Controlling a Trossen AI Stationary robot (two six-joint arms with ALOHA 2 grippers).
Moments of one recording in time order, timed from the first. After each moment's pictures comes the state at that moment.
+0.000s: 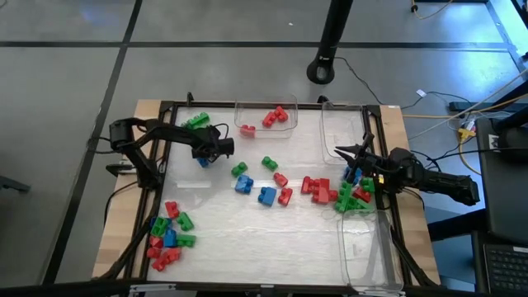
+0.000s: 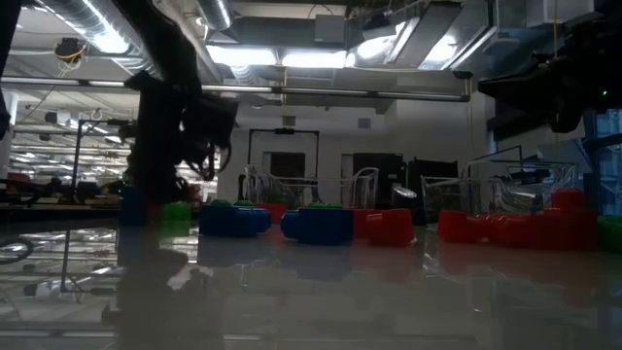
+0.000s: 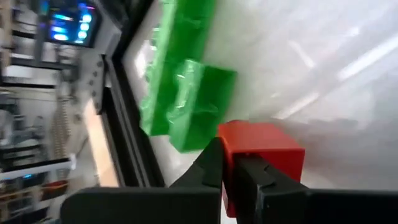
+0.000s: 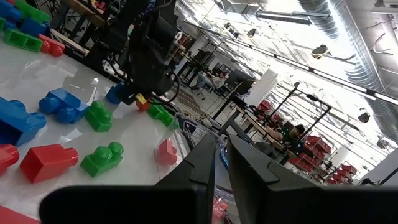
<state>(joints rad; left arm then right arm) 0.31 1.66 0.83 -0.92 -0.76 -0.63 -0.18 0.01 0.03 0.11 0.10 -0.69</state>
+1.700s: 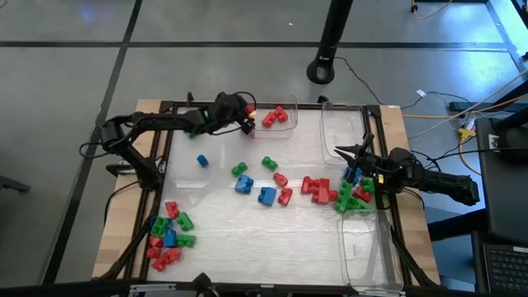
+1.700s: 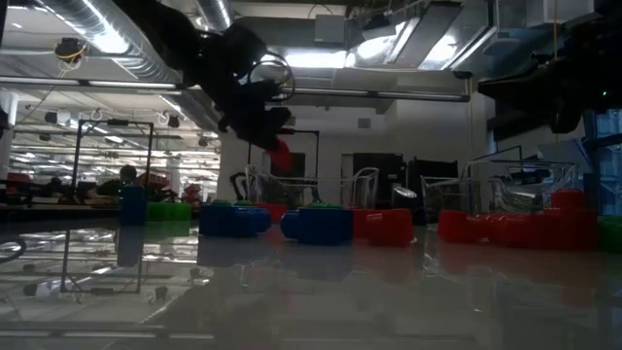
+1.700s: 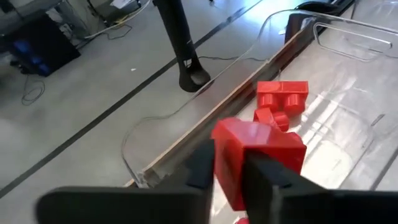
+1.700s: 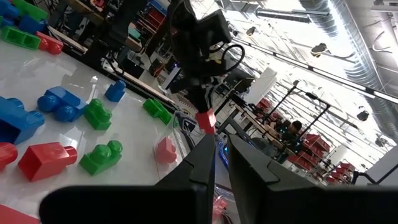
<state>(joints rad) 0.50 1.58 0.95 0.06 -0.39 0.00 -0.18 0.01 0.03 0.11 0.11 -0.69</state>
